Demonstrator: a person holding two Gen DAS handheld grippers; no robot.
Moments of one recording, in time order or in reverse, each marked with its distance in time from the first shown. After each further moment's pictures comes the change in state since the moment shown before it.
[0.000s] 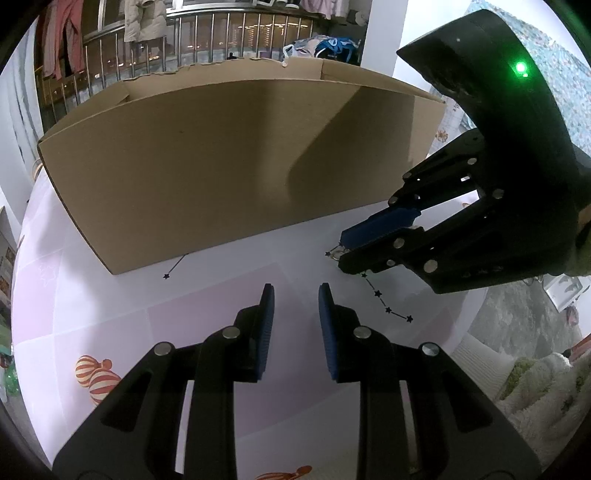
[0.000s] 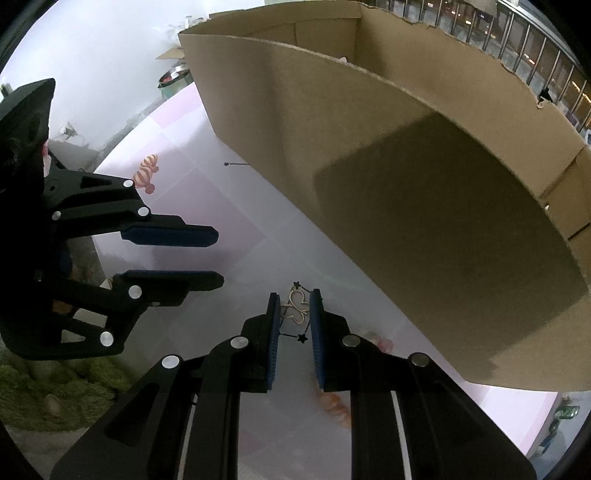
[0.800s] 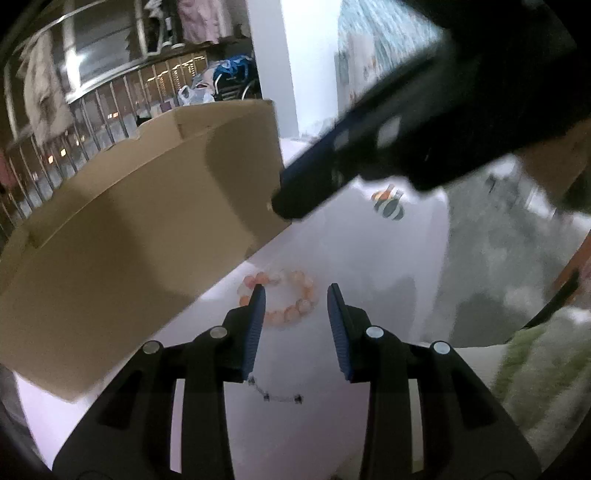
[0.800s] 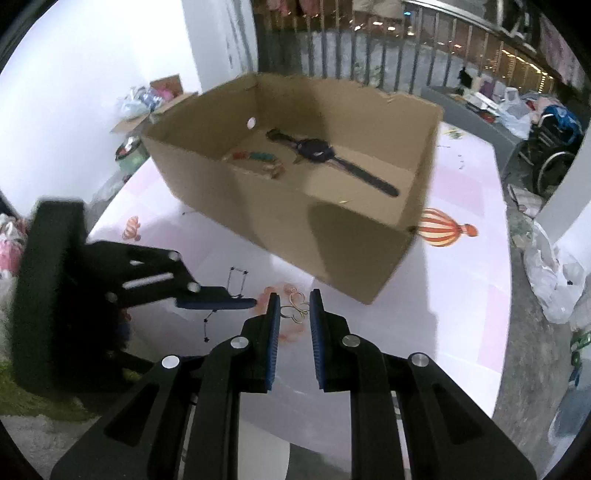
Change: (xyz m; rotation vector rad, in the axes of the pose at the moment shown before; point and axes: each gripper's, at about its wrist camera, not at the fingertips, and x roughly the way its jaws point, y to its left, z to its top) left arm 0.026 -0.101 0.022 0.441 -0.050 -0.080; right arm -0.107 -0.043 -0.071 0.251 -0.202 -0.120
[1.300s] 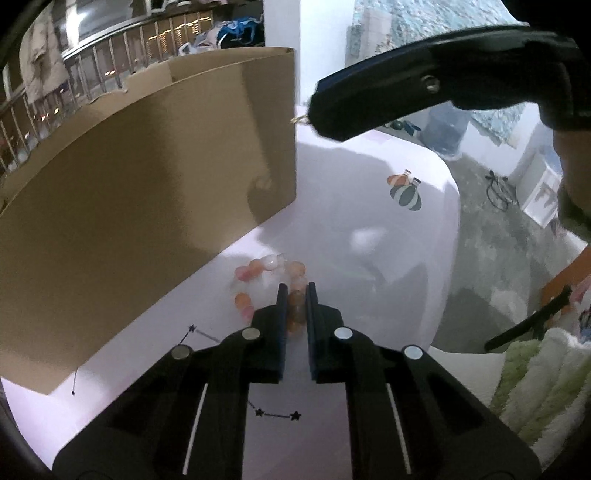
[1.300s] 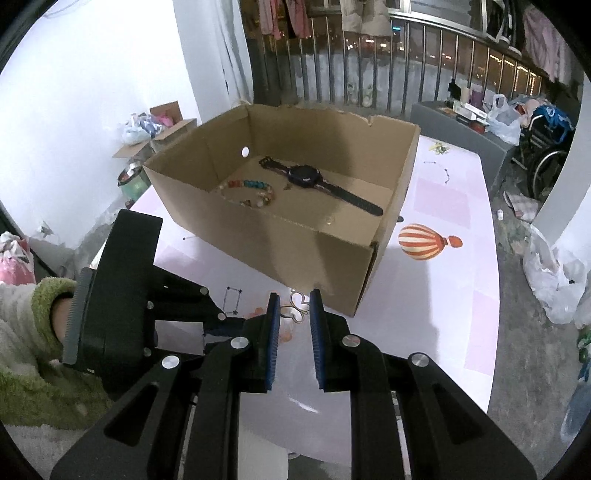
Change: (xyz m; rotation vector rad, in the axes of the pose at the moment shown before) left arm 0.020 0.021 0.004 -0.142 0.120 -0.087; right arm -0.017 -0.011 0.001 0.026 -0.094 0.018
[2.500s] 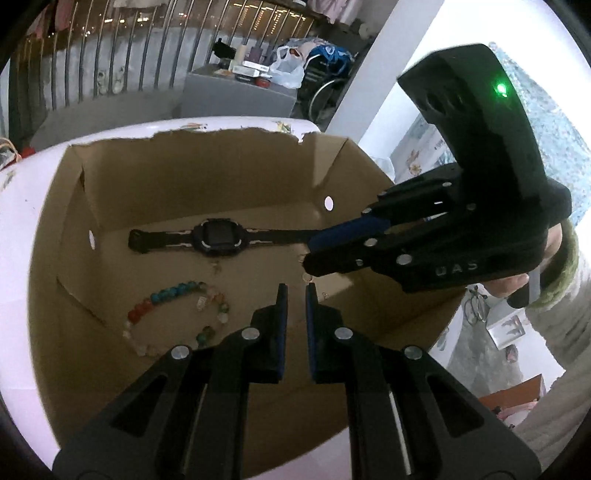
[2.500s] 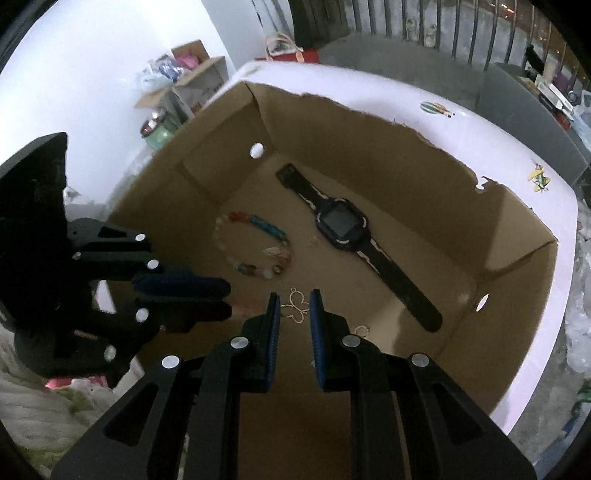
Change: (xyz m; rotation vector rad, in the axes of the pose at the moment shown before) left arm -0.059 0.184 0.053 -0.436 -0.084 -0.111; right arm 0.149 -0.009 0.158 -0.079 0.367 0.187
